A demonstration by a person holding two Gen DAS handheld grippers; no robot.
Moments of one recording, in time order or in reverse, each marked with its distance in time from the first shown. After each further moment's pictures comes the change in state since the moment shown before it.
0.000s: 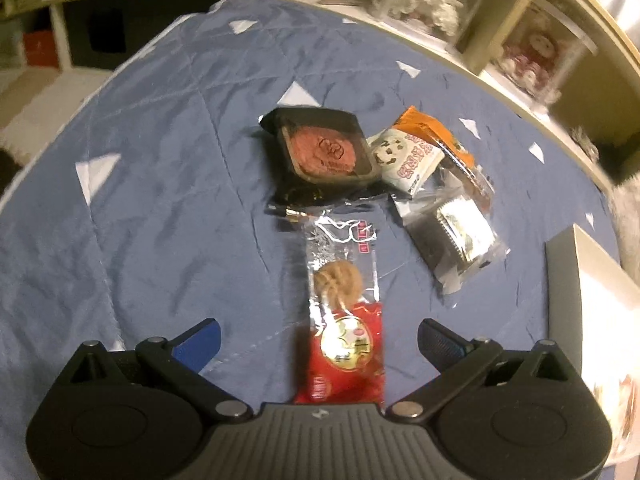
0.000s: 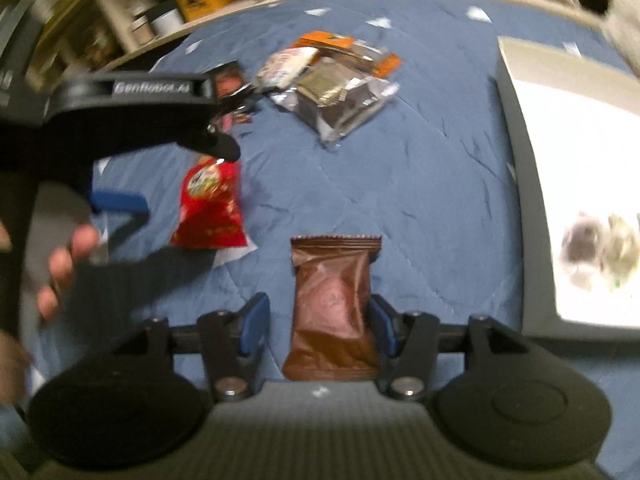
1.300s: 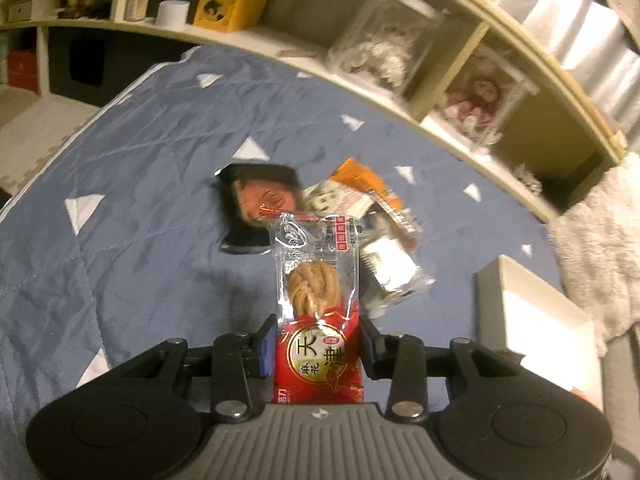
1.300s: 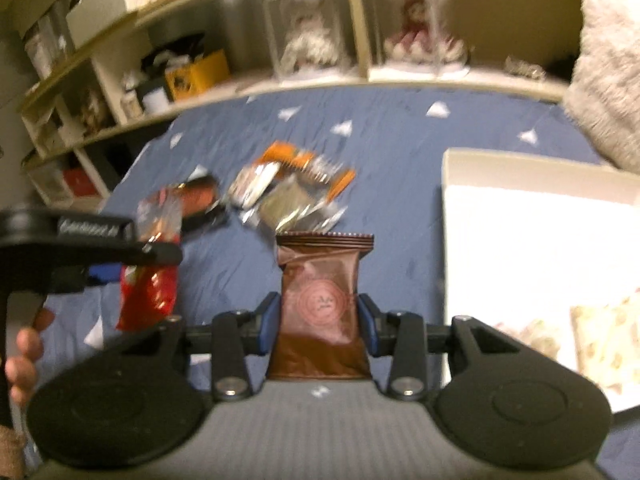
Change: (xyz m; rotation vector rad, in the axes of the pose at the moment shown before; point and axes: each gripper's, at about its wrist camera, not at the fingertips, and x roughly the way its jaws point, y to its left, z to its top) left arm -0.055 -0.013 -0.006 0.024 -0.140 -0.160; right arm -0.076 -0.034 0.035 -0.037 -0.236 -0.052
